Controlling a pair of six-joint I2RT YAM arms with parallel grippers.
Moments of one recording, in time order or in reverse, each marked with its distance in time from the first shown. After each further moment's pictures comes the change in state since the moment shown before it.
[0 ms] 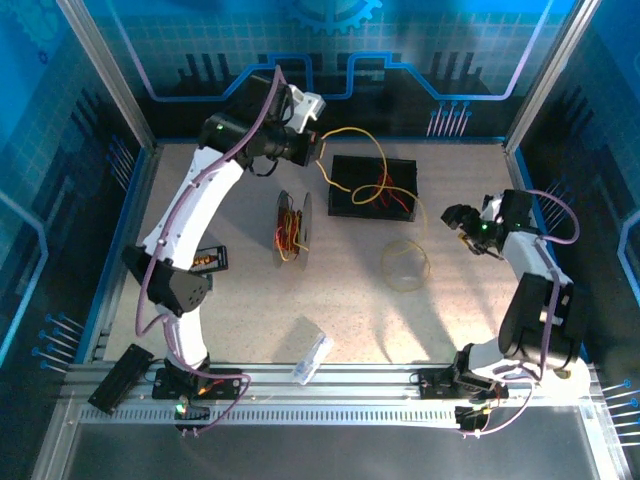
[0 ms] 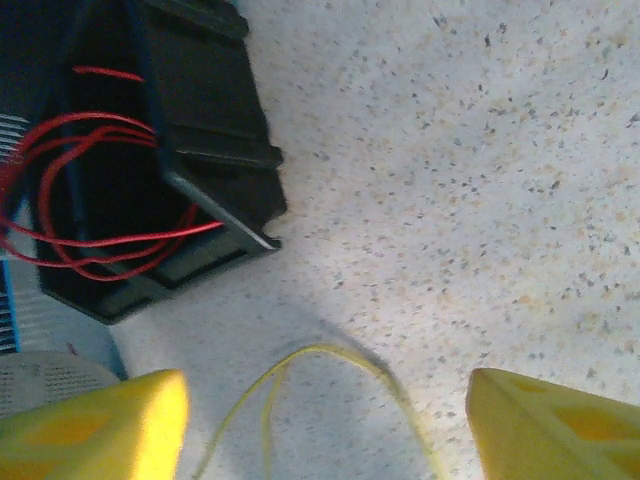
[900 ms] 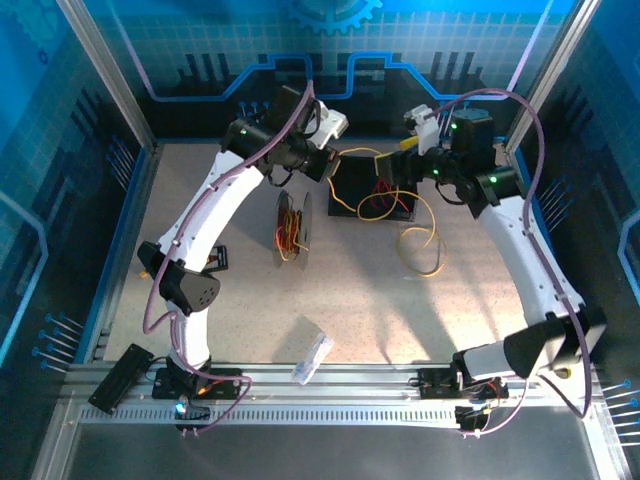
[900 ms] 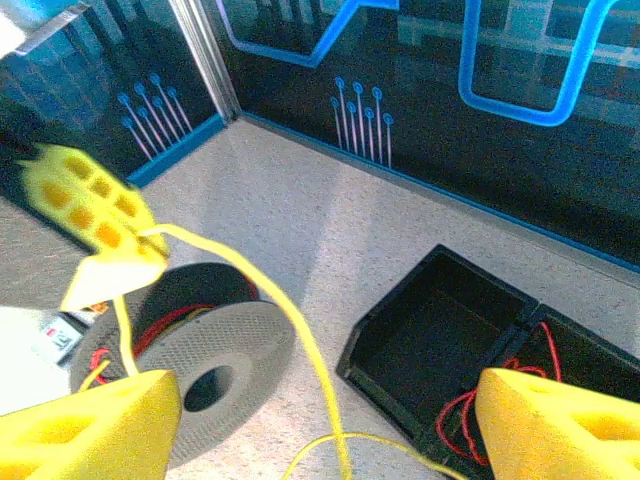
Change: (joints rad) left arm -0.119 0.041 0.052 -0.116 -0.110 0.076; right arm 0.538 0.010 0.678 -0.232 0.079 -0.561
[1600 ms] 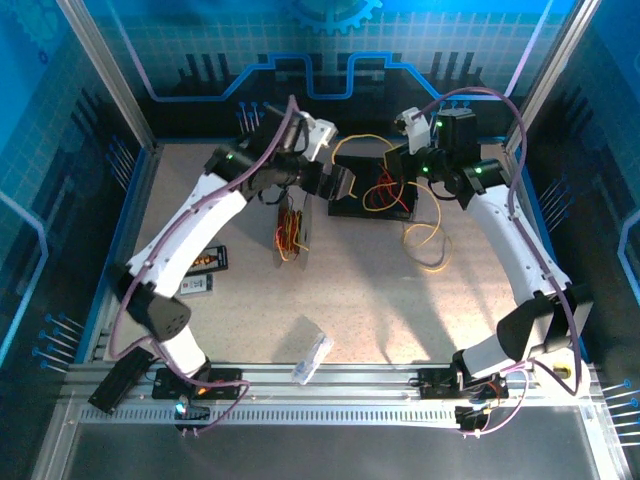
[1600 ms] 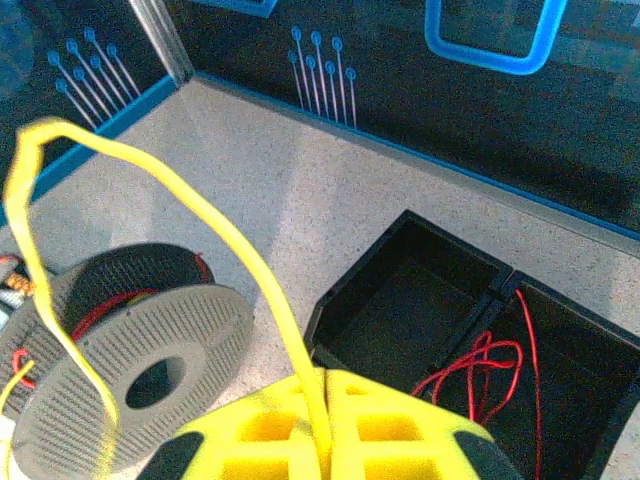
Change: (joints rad) left arm -0.023 -0.294 -0.453 0.295 -0.003 -0.199; right arm 0.007 0.061 -0.011 0.024 0.074 0.022
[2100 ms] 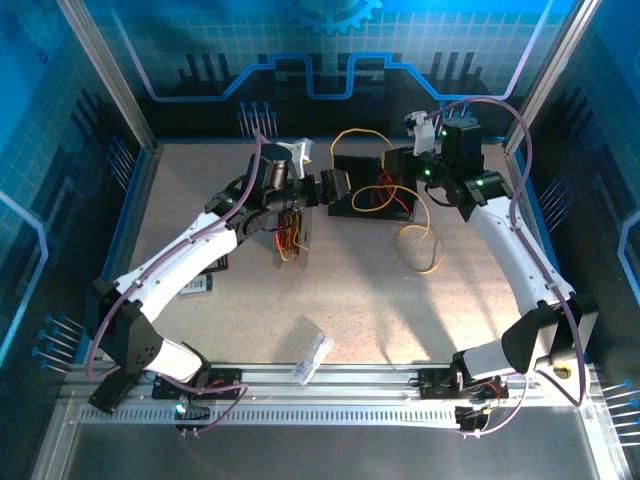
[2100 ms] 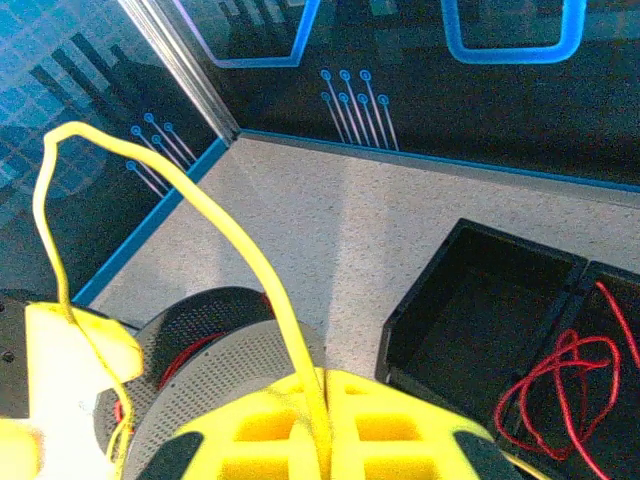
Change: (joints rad) left arm -0.001 -0.161 -0.510 0.609 0.047 -0.523; right arm -0.006 -0.061 -0.118 0.145 -0.087 0.246
